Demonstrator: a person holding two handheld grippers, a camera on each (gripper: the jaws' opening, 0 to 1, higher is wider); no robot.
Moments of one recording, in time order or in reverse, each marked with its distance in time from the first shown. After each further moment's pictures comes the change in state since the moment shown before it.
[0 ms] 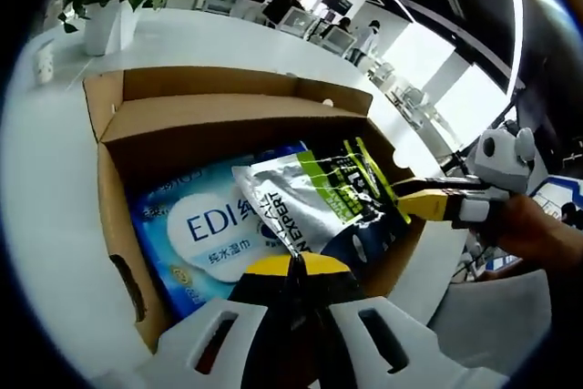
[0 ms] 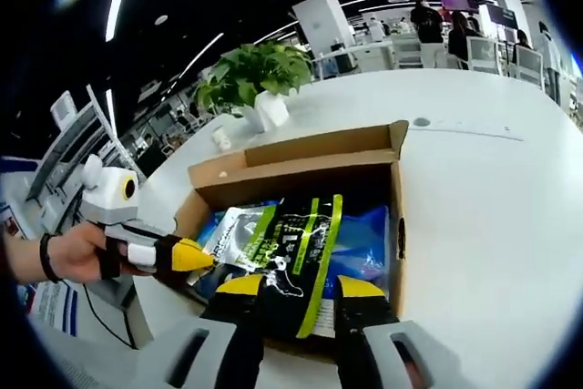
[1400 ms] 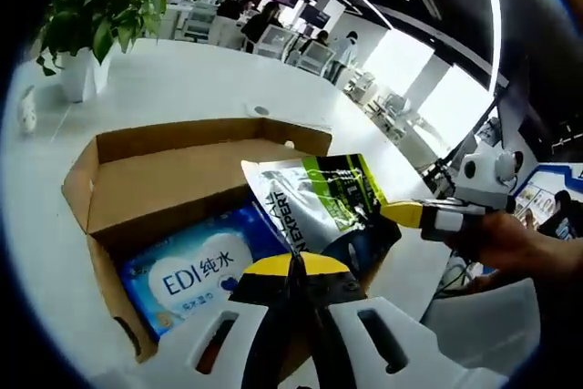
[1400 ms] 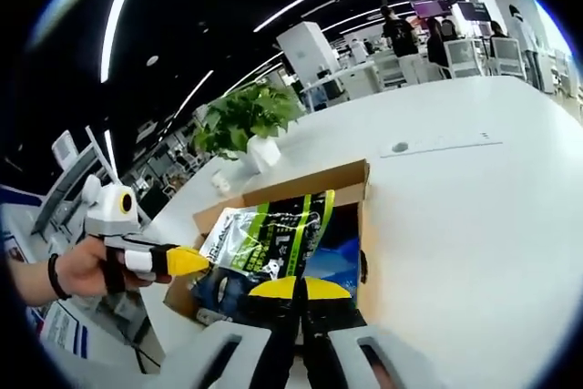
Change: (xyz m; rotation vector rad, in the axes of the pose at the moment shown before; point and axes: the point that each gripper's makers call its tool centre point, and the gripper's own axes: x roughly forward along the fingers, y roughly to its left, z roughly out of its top) left arm -0.009 -0.056 0.054 0.097 -0.071 -0.067; right arm -0.052 -0.020 0.037 0.095 -0.185 0.012
